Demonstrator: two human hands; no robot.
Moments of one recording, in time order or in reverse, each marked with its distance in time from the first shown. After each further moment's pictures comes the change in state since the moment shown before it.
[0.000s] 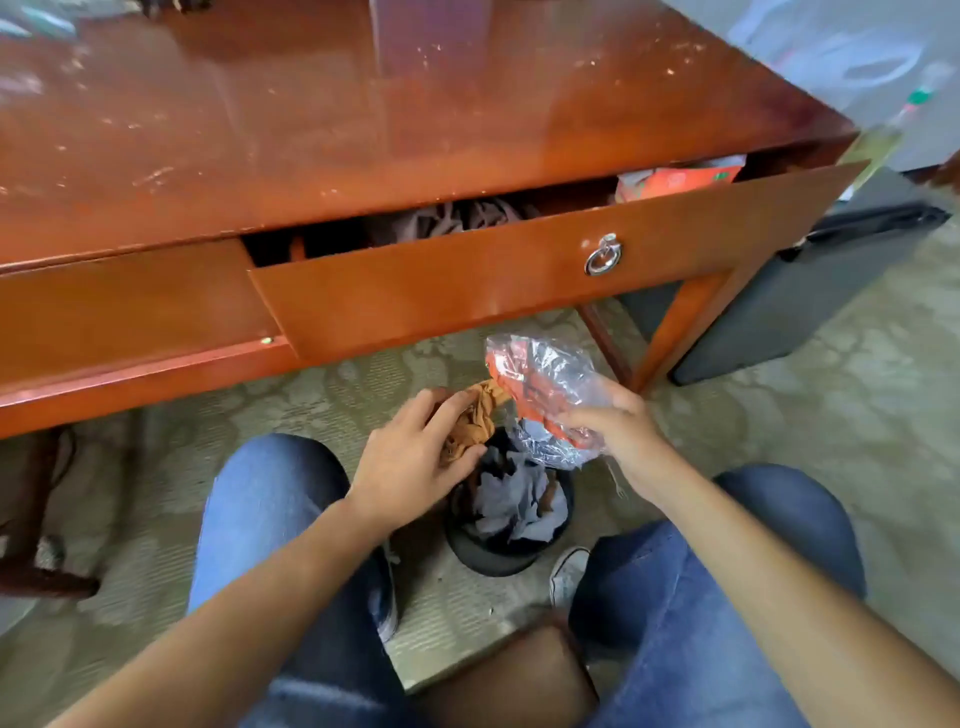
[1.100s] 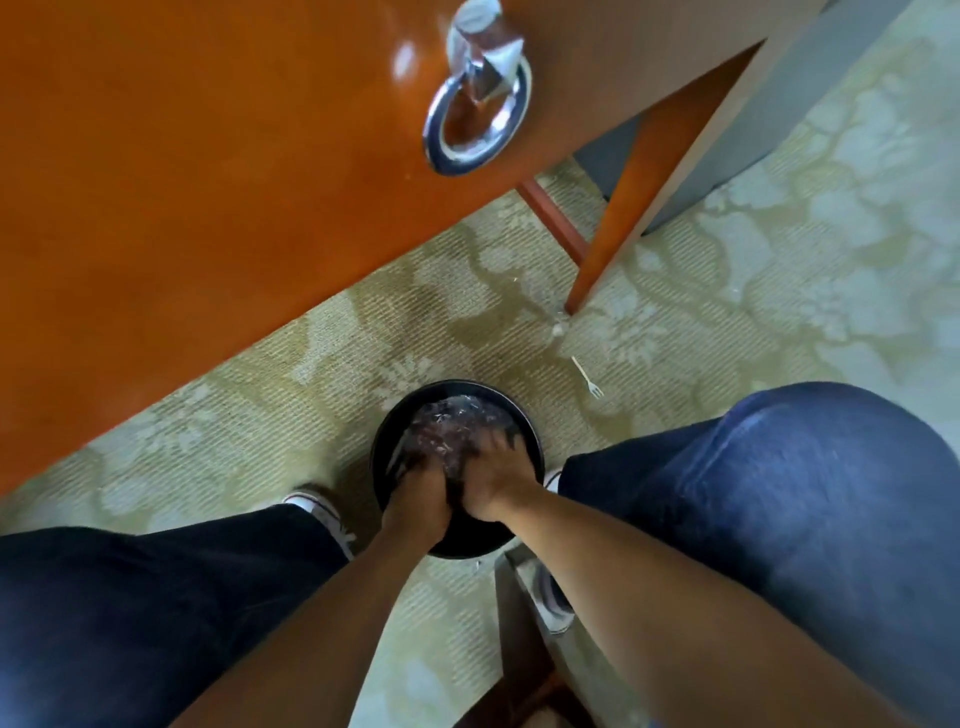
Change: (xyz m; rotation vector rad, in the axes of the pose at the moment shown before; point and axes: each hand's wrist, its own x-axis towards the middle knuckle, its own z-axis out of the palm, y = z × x) left_hand 0.017 -0.043 0.257 -0.036 -0.798 -0.459; right_hand 0.141 0.229 0.089 -1.295 -0.445 0.222
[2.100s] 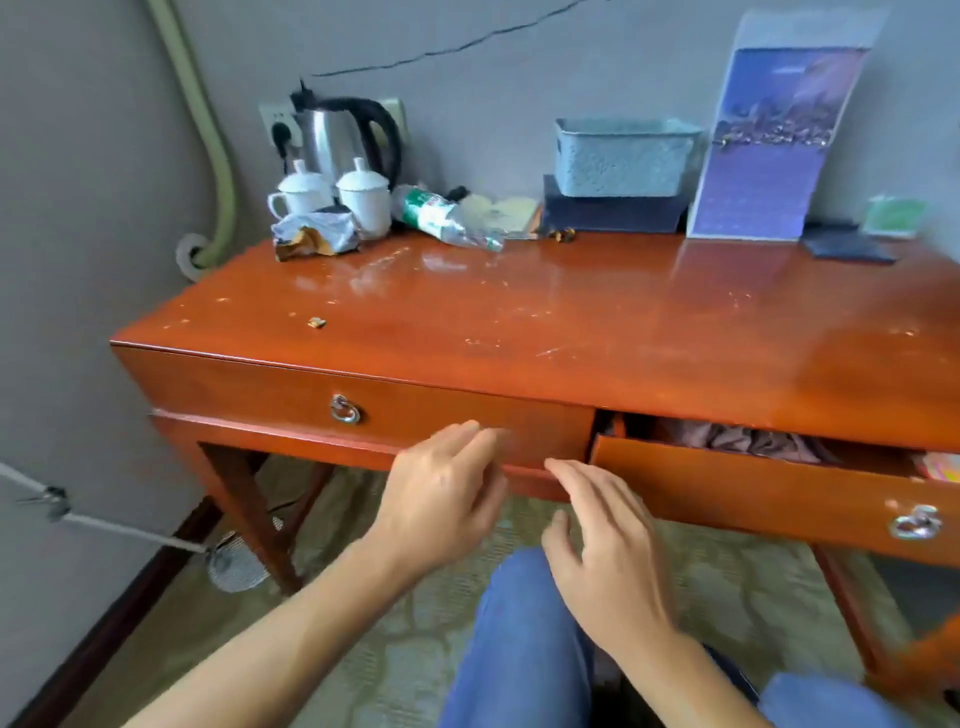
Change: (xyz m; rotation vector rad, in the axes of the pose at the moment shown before) left_hand -0.400 -0.115 -0.284 0.118 1.437 0.231; right_hand -0.315 -0.247 -0.174 0.279 1.281 -1.071
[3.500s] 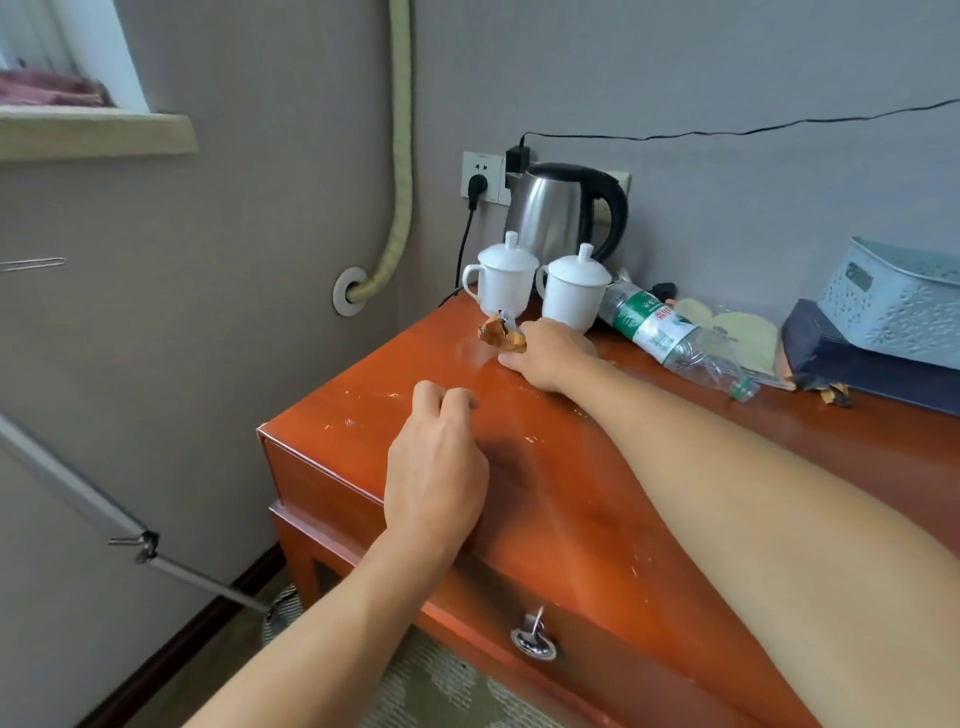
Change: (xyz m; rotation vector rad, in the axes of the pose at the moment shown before) left_hand 0.092 -0.246 -0.062 0.243 0.174 -0.797; right_hand 0.423 -0.097 0.321 -0.303 -0.716 -0.082
